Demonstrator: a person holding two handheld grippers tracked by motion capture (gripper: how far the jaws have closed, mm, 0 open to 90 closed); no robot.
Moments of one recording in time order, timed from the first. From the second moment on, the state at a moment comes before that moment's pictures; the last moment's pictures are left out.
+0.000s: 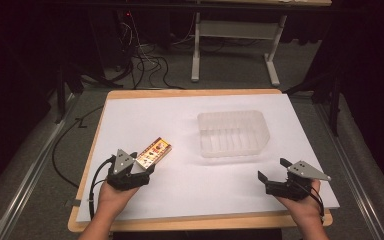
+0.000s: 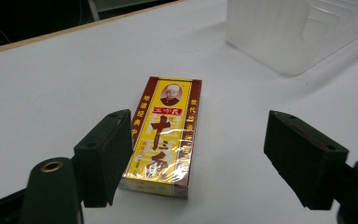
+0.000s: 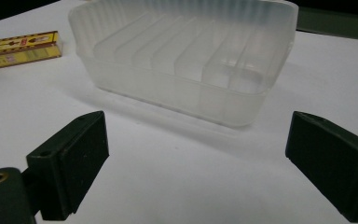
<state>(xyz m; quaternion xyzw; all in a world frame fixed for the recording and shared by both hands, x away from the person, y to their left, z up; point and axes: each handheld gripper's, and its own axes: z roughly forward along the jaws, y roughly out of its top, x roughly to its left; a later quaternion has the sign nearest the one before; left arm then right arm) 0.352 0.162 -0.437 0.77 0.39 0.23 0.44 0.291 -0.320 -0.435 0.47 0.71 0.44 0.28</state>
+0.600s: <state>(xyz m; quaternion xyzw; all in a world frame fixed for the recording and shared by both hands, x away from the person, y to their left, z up) 0.400 0.159 -0.454 0.80 0.41 0.19 0.39 0.291 -0.312 -0.436 0.45 0.73 0.44 0.27</state>
